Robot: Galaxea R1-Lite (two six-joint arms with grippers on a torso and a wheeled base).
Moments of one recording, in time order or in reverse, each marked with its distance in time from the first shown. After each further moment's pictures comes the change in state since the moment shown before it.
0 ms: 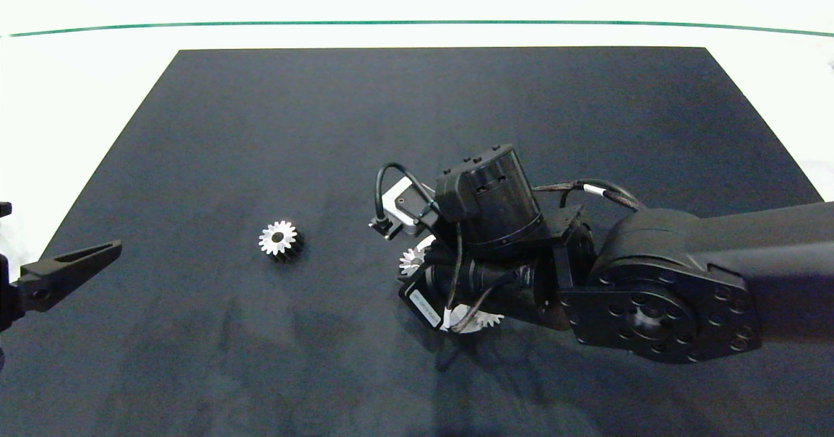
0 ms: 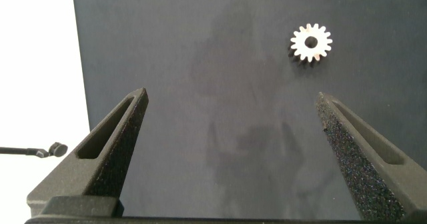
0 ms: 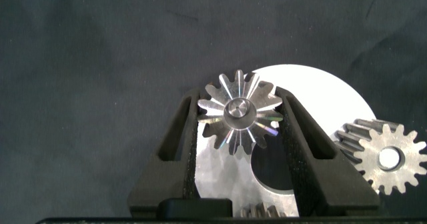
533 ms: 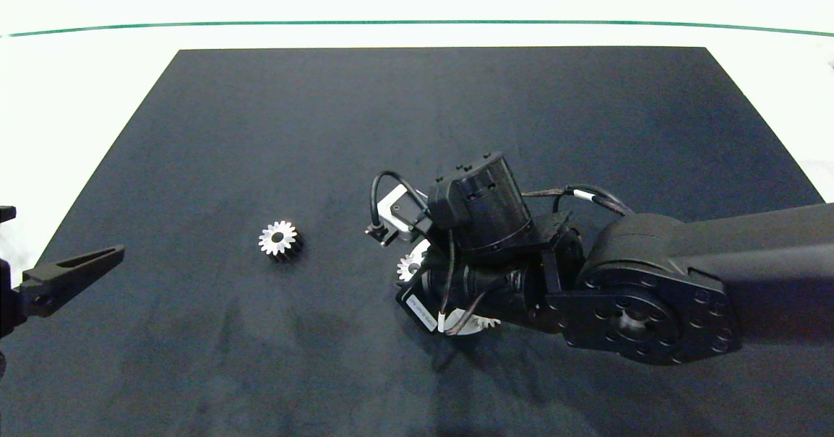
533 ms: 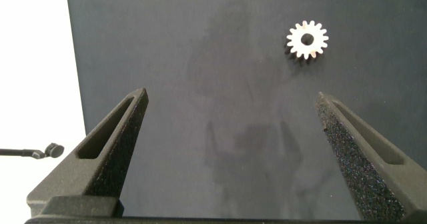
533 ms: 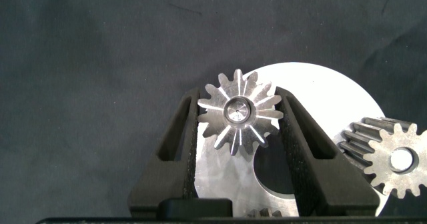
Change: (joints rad) left arm 0.001 -0.004 0.010 0.000 -0.013 -0.001; right arm 0.005 0.016 -0.002 0.003 -0.003 0.000
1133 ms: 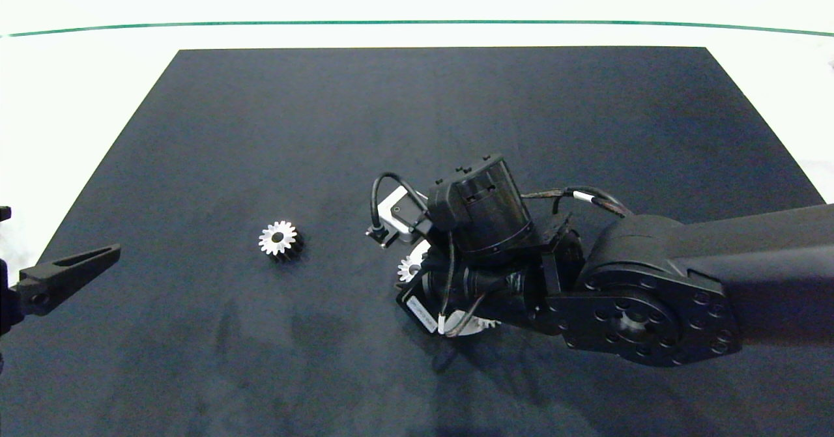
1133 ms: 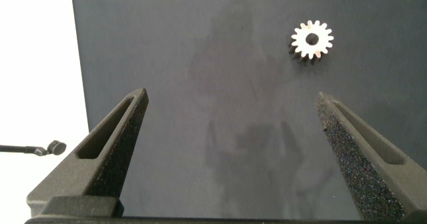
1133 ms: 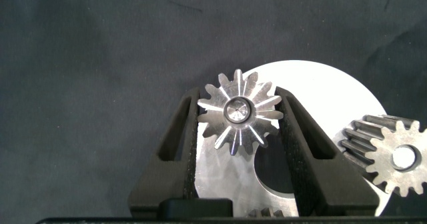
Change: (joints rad) left arm 0.017 0.000 0.000 0.000 -0.003 0.001; right arm 0.000 -0.004 0.005 0.004 -0.004 0.006
